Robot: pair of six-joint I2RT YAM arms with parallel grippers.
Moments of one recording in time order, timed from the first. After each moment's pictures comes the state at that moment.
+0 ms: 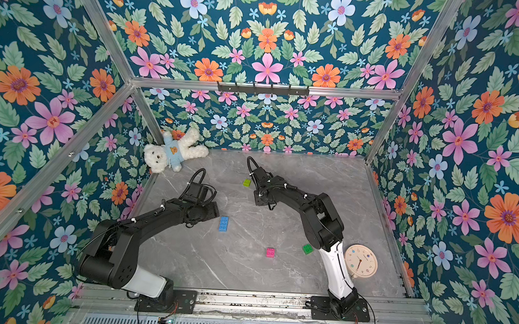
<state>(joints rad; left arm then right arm) -0.33 1.50 0.81 -0.39 -0.04 -0.60 0.66 2.17 1.72 -0.71 0.17 0.45</state>
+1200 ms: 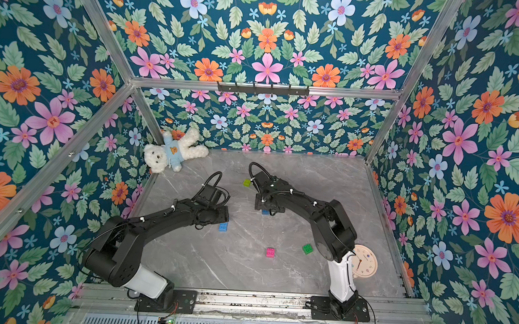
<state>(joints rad) -0.50 1.54 0.85 -0.41 -0.06 -0.59 0.67 1.94 1.47 -0.73 0.18 0.70</state>
